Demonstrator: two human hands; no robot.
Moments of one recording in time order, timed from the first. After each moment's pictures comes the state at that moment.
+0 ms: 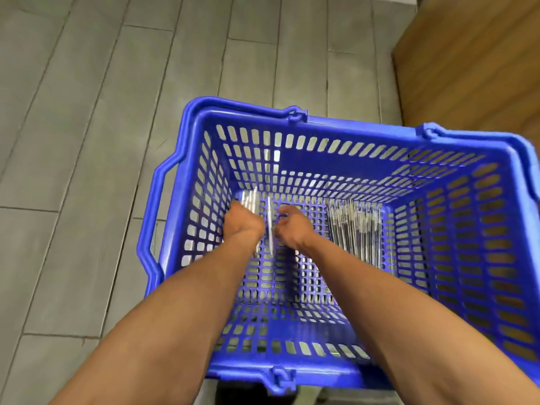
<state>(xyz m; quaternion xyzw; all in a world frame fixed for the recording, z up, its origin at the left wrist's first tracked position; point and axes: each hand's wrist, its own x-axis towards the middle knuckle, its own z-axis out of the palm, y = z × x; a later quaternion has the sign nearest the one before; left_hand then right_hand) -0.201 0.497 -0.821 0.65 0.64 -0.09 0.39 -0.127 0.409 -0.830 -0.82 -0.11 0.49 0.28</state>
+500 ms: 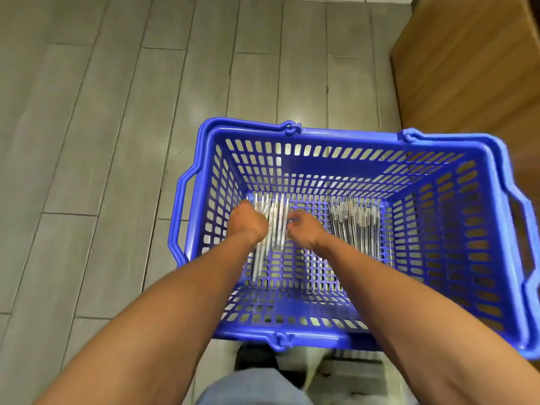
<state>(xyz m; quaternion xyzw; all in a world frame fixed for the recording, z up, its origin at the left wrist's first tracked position) -0.220 0.494 -0.754 0.72 0.57 -0.13 0.37 -0.131 0.388 -0.771 -0.79 -0.12 0.53 0.27</state>
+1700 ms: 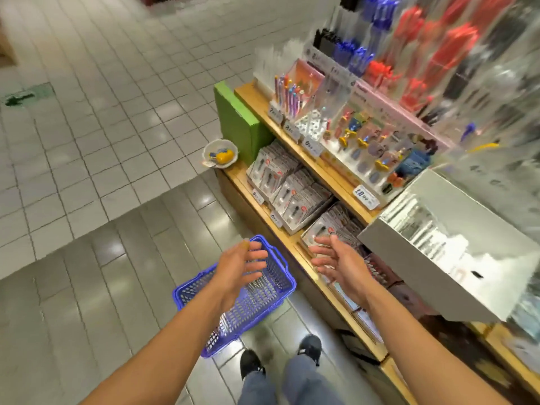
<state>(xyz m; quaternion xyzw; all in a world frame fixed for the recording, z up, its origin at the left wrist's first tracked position) -0.171 0.327 -0.013 0.58 0.33 -0.21 0.72 -0.151 0.104 -0.007 -0.61 0.23 0.23 0.72</state>
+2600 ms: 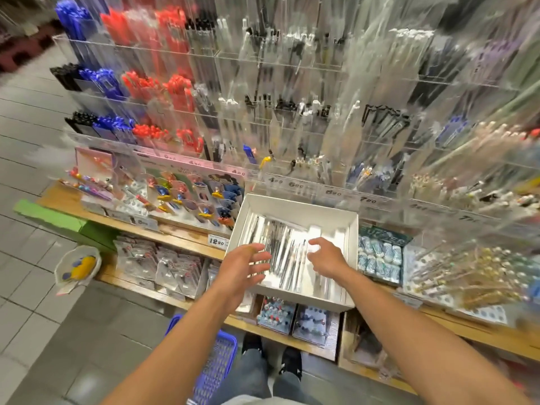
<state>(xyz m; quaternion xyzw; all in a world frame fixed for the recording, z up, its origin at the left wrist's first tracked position) -0.052 0.001 0.039 0.68 0.10 -0.41 0.60 -0.123 -0.205 -0.050 -0.78 0.39 0.14 0.48</state>
